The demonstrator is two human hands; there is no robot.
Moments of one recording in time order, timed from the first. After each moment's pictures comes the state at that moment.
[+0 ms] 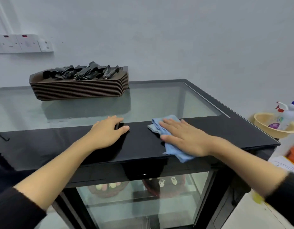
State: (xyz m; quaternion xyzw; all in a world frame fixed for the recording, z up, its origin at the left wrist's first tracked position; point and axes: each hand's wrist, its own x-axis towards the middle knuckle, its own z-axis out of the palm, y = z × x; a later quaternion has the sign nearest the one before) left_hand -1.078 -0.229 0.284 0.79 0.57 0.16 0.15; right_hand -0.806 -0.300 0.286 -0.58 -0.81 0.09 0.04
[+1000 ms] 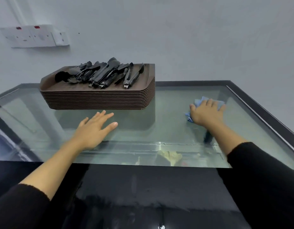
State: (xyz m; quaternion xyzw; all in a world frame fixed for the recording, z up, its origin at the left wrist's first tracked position) left_hand -1.176 -0.069 0.281 0.75 0.65 0.11 0.08; right_hand -0.804 -0.021 0.287 -0.81 -0.58 0.03 0.07
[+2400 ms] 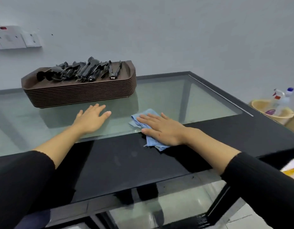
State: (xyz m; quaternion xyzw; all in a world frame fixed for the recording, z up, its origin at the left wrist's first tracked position) left_hand -1.183 -0.084 0.286 0.79 0.61 0.08 0.08; right_hand -0.917 -0.205 0.285 -0.57 -0.81 0.12 0.04
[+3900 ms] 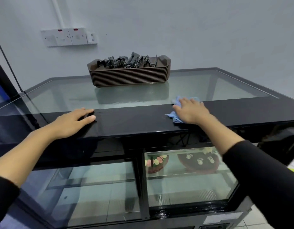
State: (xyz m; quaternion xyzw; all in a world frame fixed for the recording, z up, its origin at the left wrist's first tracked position) left_hand -1.394 -0.262 0.301 0.75 0.64 0.10 0.13; right_hand -1.002 -0.269 0.285 -0.74 -0.66 0.05 0.09
